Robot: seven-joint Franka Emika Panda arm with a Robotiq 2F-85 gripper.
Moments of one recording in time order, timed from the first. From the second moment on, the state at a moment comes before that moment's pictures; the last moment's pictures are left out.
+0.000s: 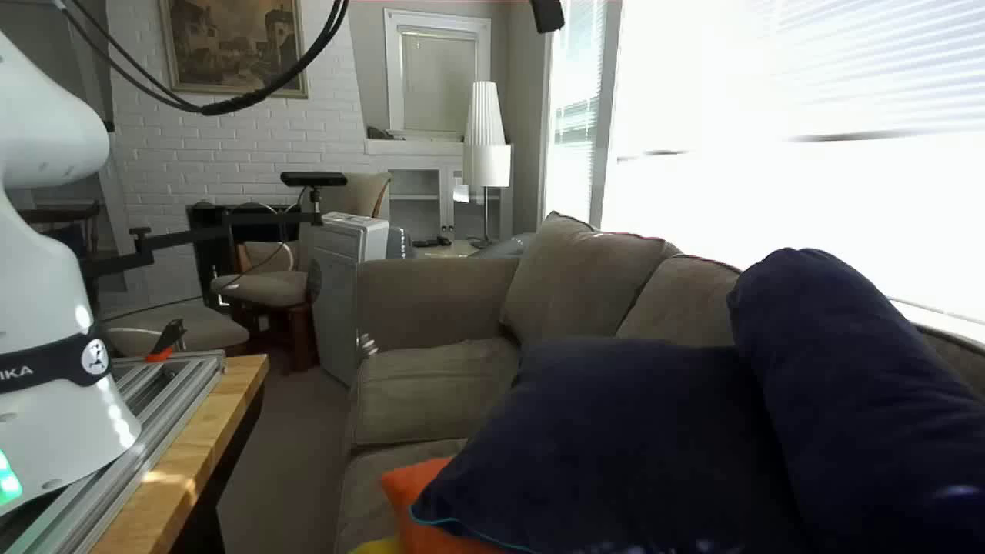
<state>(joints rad) -0.15 -0.34 -0.13 -2.11 -0.20 2.05 -0.12</state>
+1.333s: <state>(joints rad) -0.15 -0.34 -0.13 -2.11 -0.20 2.05 -0.12</state>
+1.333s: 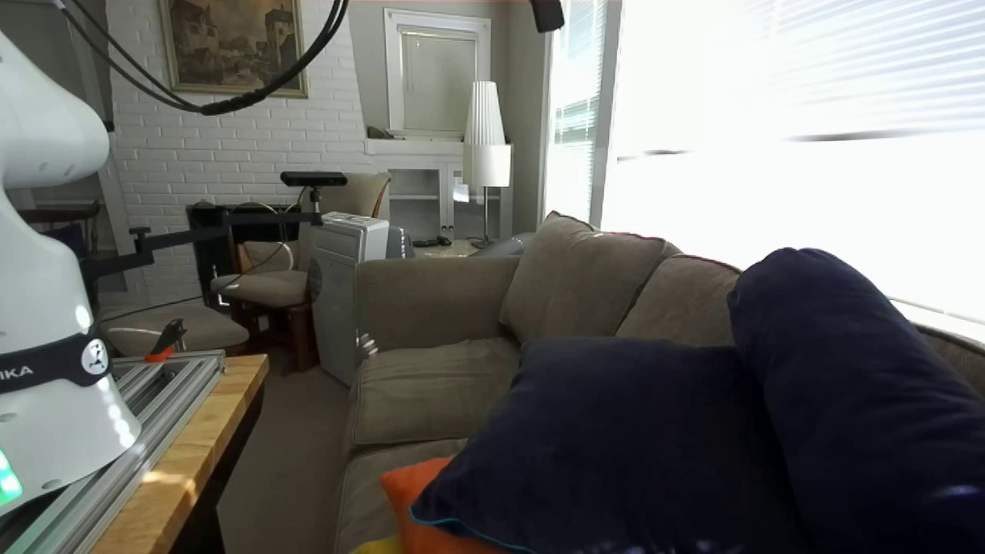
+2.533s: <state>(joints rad) -0.30 -0.02 -0.14 -2.18 -0.49 2.39 0.73</state>
